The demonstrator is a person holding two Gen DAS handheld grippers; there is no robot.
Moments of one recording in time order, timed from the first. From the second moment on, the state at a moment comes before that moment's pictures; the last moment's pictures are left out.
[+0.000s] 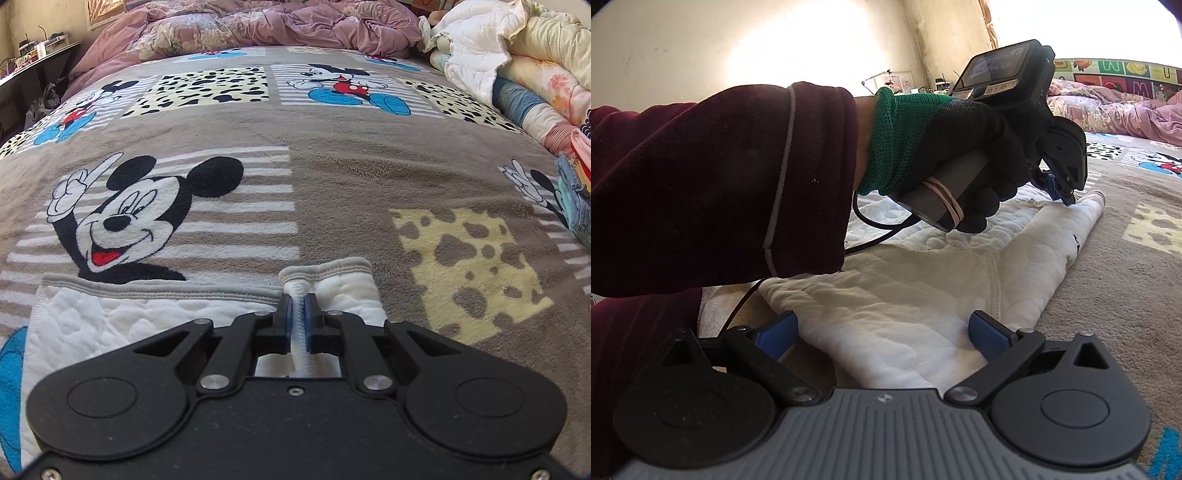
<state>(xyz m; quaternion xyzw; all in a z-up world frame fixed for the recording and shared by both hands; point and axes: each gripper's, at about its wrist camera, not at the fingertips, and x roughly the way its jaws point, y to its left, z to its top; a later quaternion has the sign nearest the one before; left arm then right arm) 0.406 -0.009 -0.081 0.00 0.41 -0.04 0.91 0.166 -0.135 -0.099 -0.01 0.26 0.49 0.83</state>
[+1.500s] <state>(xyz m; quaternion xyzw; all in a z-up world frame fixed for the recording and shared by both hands) 0.390 -0.011 -0.055 0.04 0.40 -0.02 0.92 0.165 -0.128 -0.096 0.00 0.26 0.49 0.83</state>
